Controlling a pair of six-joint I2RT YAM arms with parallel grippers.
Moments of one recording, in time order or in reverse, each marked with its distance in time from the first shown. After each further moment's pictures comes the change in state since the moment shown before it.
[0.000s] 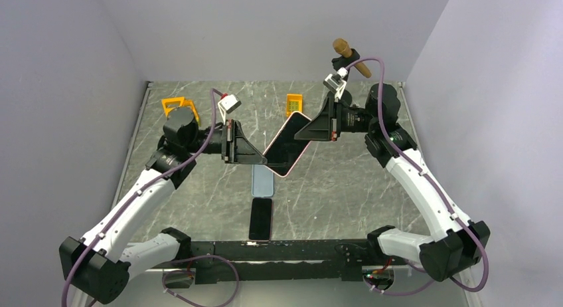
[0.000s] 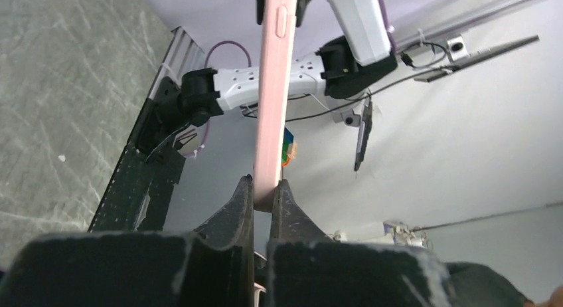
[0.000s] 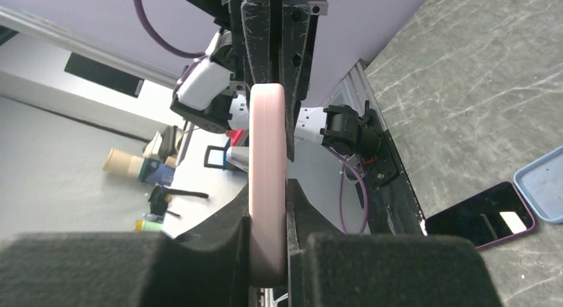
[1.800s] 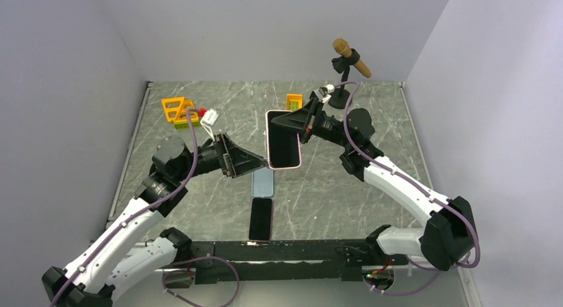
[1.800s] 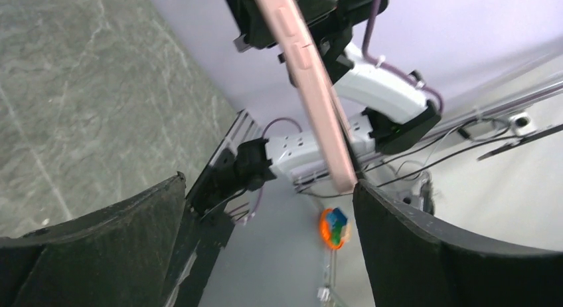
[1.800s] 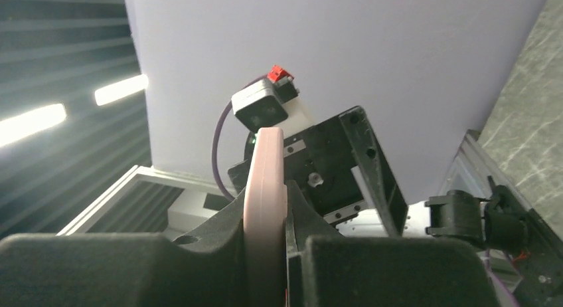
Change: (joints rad) left arm -0.103 -0.228 -0.134 -0.042 -0.429 0.095; right arm 0.190 0.074 -0.269 0.688 0.474 0.738
